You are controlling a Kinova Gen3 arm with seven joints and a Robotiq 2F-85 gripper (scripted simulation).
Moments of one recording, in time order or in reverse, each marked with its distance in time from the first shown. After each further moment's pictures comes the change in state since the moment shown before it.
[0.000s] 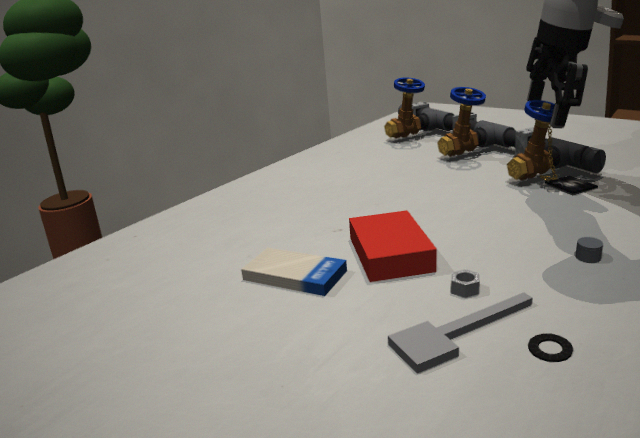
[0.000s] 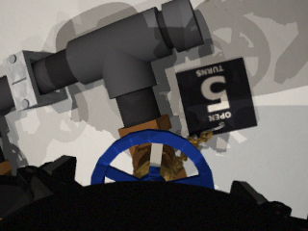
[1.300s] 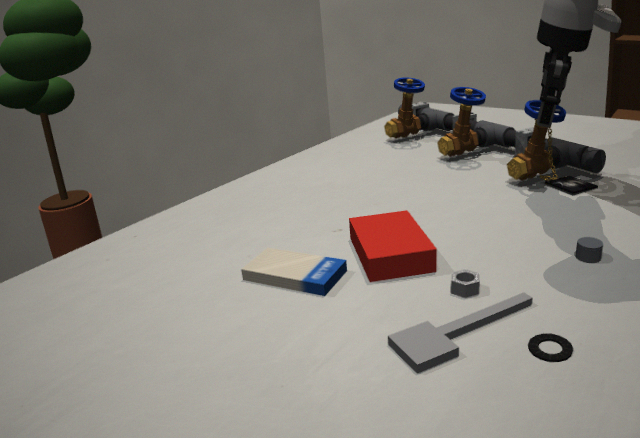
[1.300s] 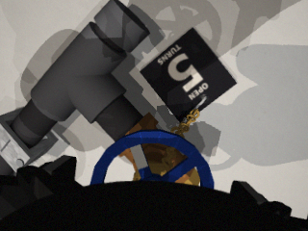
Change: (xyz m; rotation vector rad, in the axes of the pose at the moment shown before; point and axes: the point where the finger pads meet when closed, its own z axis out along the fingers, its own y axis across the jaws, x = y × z) arm 0.000 0.000 0.000 0.006 0.000 0.448
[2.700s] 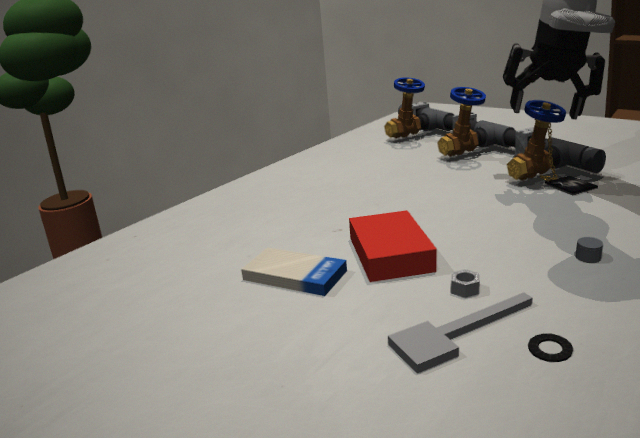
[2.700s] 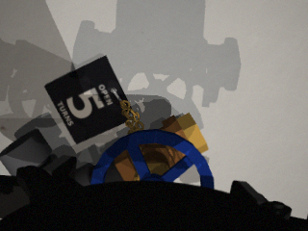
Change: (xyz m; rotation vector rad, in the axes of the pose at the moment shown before) arm 0.000 0.000 0.000 0.015 0.003 1.320
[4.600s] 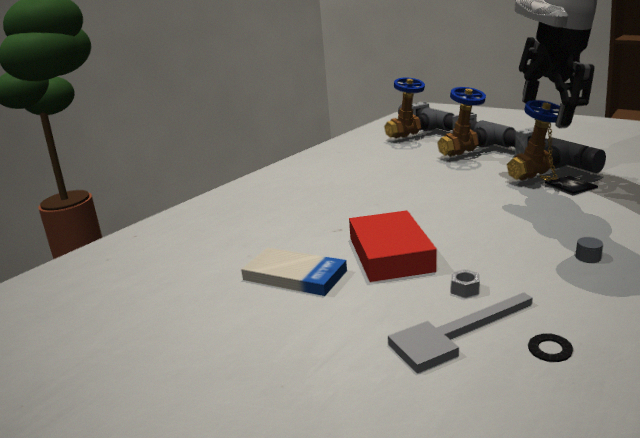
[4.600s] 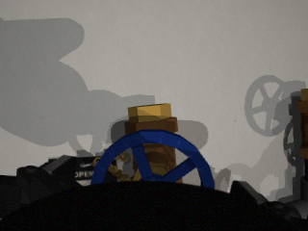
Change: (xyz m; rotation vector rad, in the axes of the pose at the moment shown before) arm 0.000 0.000 0.000 0.001 0.013 1.172
